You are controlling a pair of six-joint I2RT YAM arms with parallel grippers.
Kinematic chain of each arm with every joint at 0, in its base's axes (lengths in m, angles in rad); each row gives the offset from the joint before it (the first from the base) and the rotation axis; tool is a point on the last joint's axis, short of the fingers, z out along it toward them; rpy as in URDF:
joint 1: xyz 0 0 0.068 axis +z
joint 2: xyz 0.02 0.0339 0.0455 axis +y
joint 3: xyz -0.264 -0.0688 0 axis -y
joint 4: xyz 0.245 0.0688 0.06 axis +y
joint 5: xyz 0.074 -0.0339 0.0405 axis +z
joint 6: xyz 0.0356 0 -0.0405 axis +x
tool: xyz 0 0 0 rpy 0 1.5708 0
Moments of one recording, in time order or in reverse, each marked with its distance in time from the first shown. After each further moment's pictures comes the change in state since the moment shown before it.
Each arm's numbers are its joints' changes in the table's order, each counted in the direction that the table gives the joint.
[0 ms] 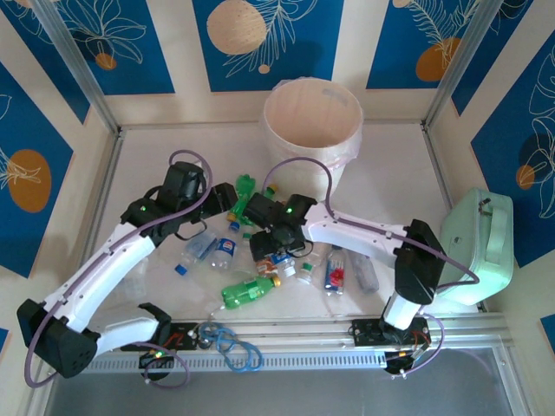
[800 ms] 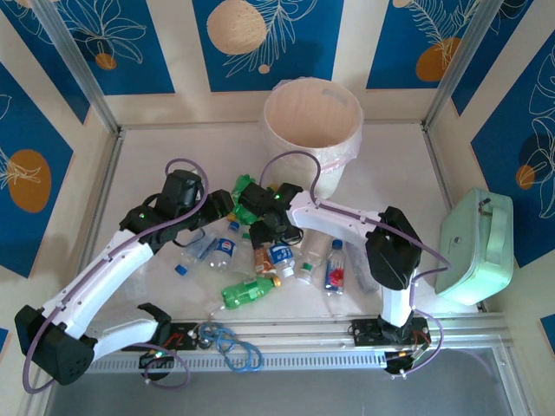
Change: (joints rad) left arm 0.013 -0.038 -0.080 -0.003 0.000 -0.056; right arm -0.080 0.162 0.107 0.014 -0.020 -0.030
